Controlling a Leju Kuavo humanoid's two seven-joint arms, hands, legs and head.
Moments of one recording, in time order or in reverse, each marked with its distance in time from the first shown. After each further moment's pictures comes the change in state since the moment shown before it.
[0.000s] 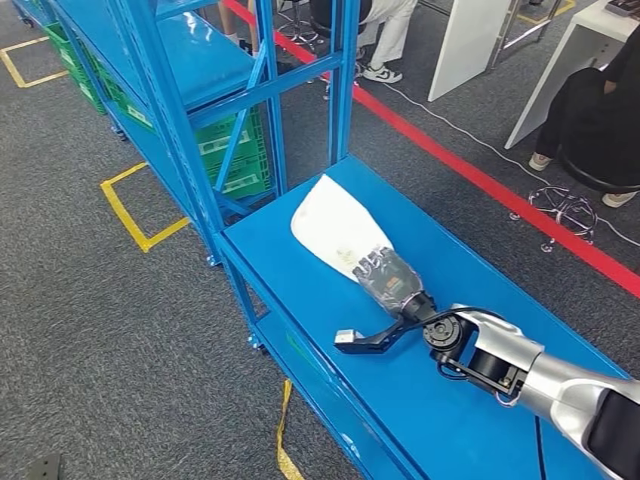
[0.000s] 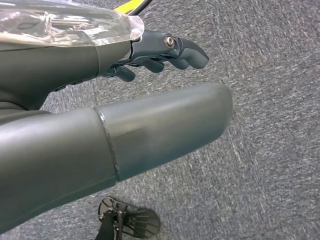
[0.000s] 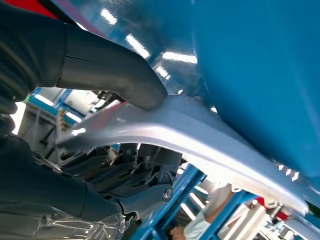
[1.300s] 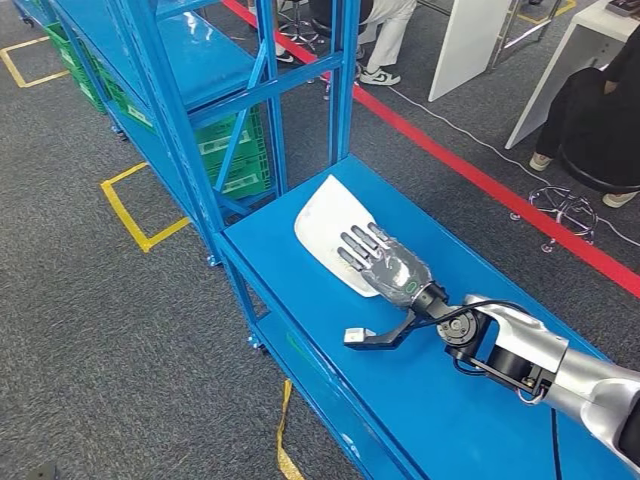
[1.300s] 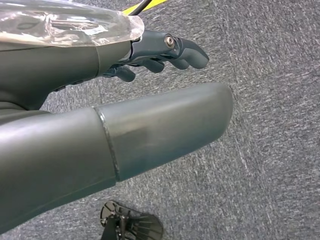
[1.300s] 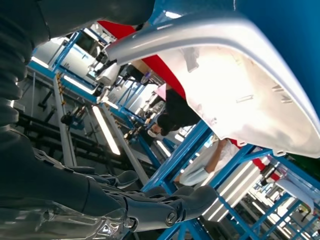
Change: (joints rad) left arm 0.029 0.007 0.000 0.000 0.031 0.015 -0.022; right arm 0.009 -0.102 -0.032 -0.210 0.118 0.054 0.027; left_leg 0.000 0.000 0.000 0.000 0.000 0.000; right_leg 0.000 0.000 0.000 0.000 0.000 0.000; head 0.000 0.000
